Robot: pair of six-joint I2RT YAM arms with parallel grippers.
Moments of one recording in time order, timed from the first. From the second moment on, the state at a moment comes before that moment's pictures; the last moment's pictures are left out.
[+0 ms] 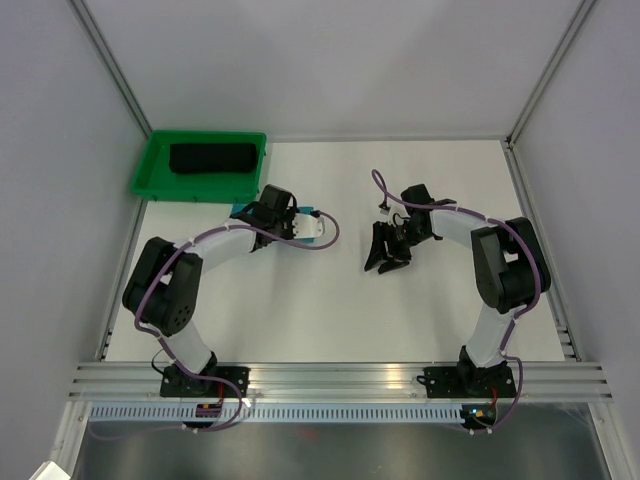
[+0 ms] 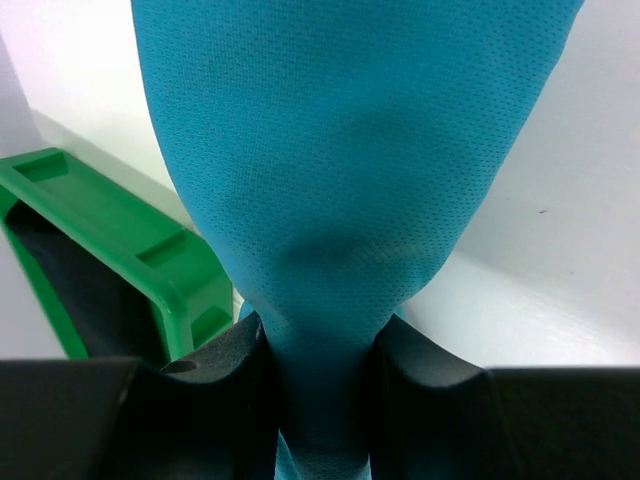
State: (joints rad) left arm -0.48 1.70 1.03 -0.23 -0.10 1.10; right arm 0.28 1.84 1.11 -0.58 -0.68 0.24
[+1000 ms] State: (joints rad) left arm -0.24 1.90 1.36 0.30 -0.14 1.34; right arm 0.28 1.84 1.09 -0.60 -0.65 0.24
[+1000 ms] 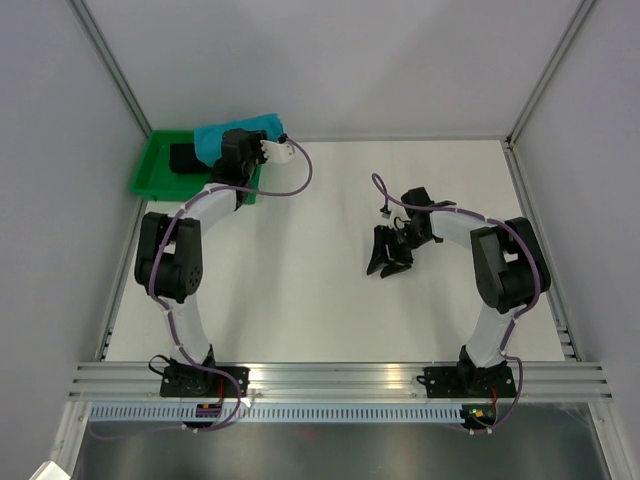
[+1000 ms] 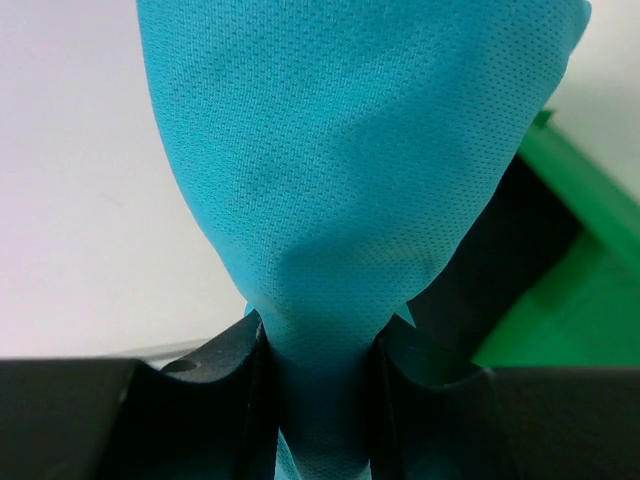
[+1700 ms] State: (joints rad) left arm 0.11 2.20 1.60 0.22 0.09 1.38; right arm 0.28 1.85 1.11 -0.68 -0.61 0.27
